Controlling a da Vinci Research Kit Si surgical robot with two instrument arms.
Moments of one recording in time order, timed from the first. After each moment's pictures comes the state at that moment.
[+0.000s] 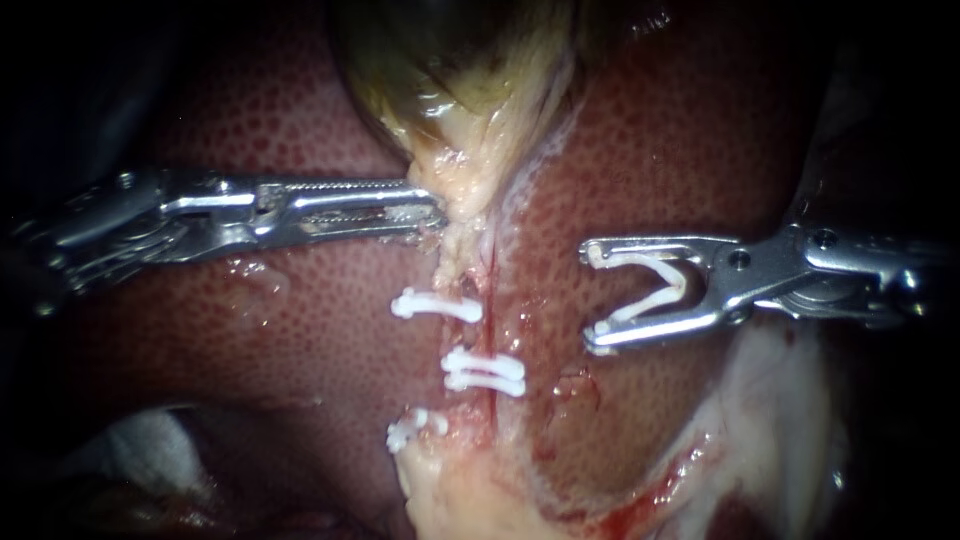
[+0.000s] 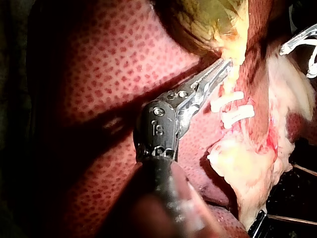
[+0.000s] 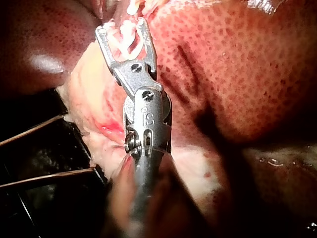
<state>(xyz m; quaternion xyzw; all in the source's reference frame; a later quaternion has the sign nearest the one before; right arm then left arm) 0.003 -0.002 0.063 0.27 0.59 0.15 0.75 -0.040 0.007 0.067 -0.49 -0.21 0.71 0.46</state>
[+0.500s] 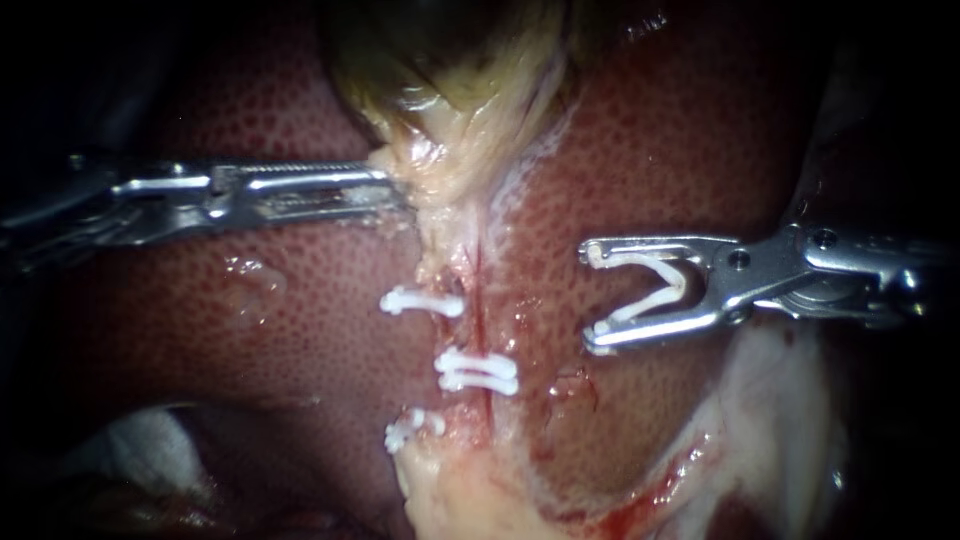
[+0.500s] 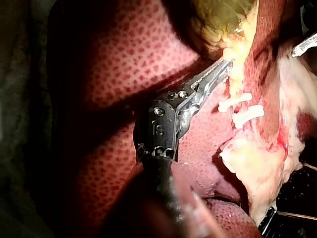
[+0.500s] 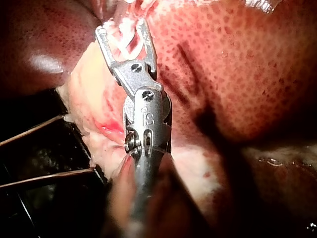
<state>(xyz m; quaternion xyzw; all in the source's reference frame) 0.003 -0.001 0.063 0.27 0.59 0.15 0.75 -0.033 0.010 0.064 -0.49 -0.20 0.70 0.47</state>
